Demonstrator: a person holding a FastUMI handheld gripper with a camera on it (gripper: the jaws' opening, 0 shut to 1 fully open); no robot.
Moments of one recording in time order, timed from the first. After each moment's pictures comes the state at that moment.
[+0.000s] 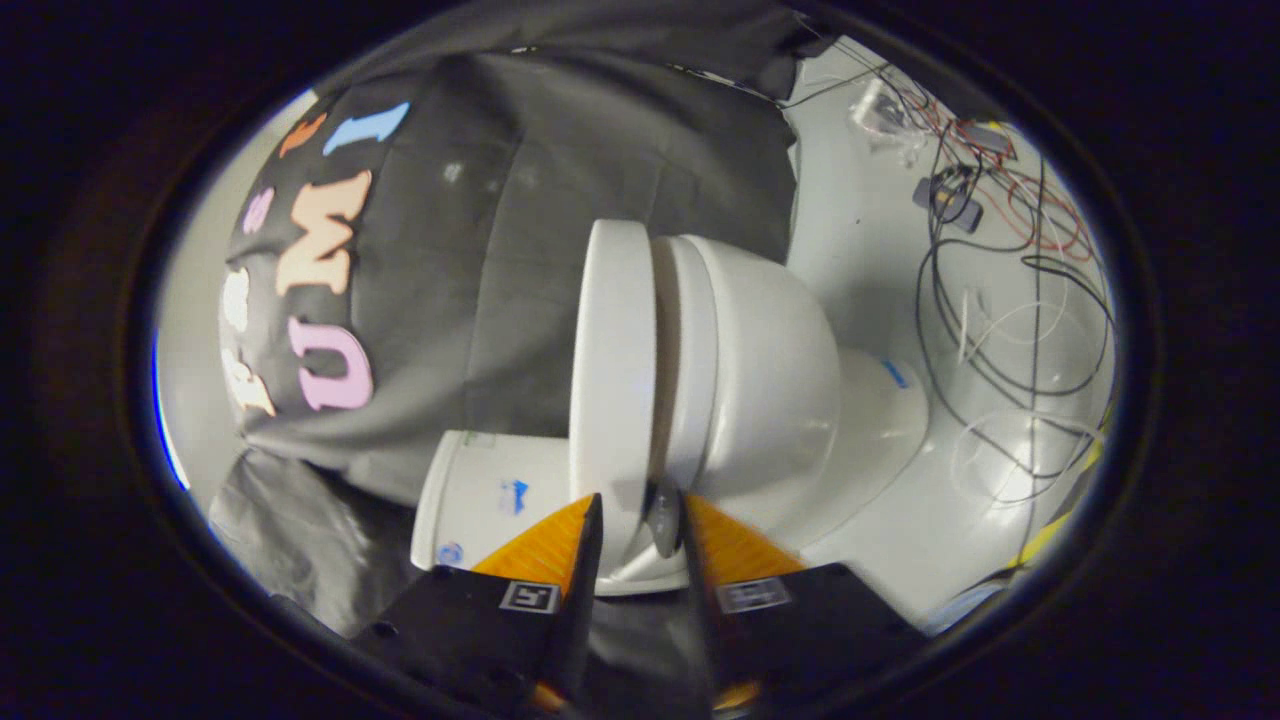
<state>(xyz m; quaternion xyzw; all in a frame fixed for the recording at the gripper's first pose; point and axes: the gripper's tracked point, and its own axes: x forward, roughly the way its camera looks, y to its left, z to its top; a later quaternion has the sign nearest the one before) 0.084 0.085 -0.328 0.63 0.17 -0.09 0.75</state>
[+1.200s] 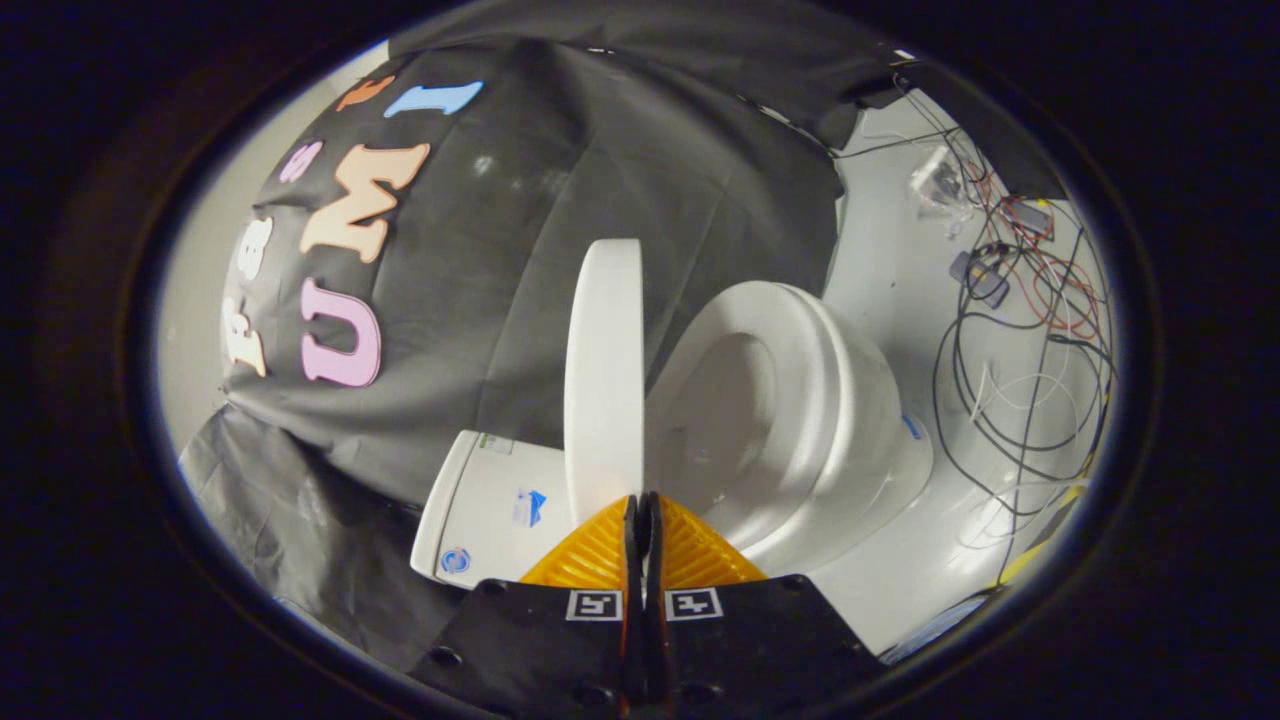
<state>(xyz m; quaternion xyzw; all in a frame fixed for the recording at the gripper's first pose) 0.109 0.110 -0.223 0.56 0.14 -0.07 0.82</state>
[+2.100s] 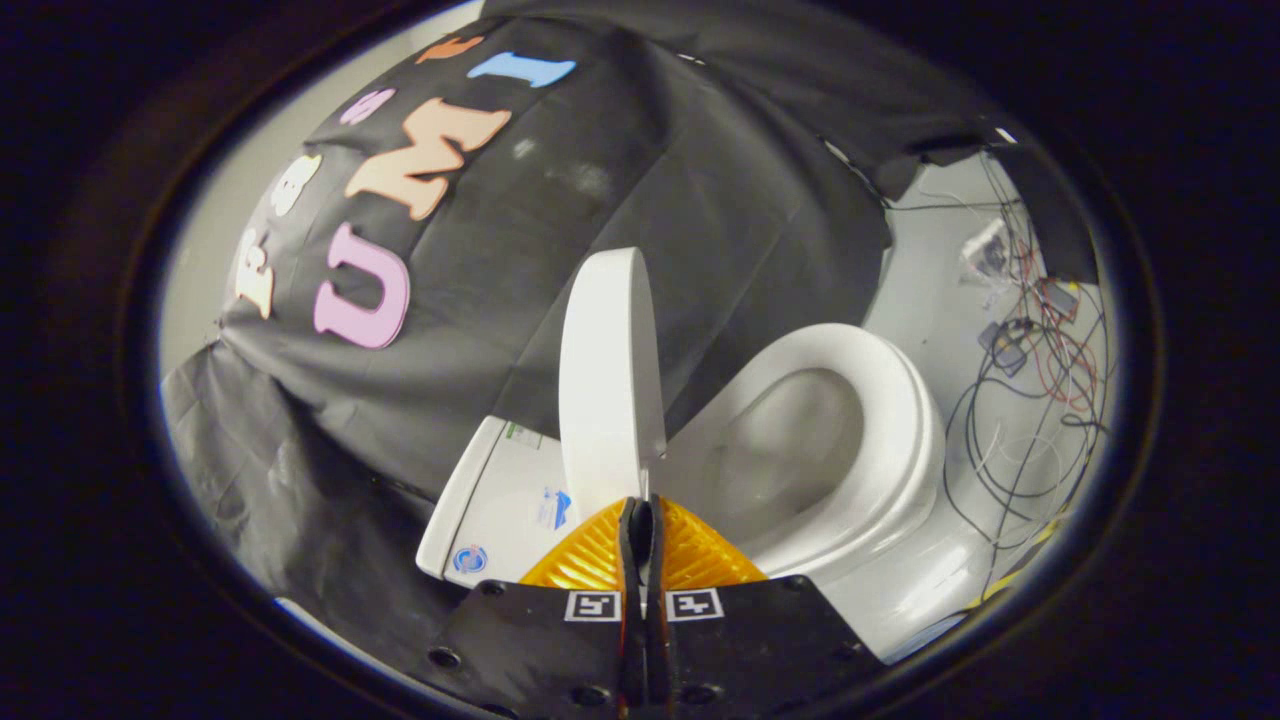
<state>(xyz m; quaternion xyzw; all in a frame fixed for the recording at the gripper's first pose) 0.136 0.149 -0.143 0.46 0.14 -0.07 0.87</state>
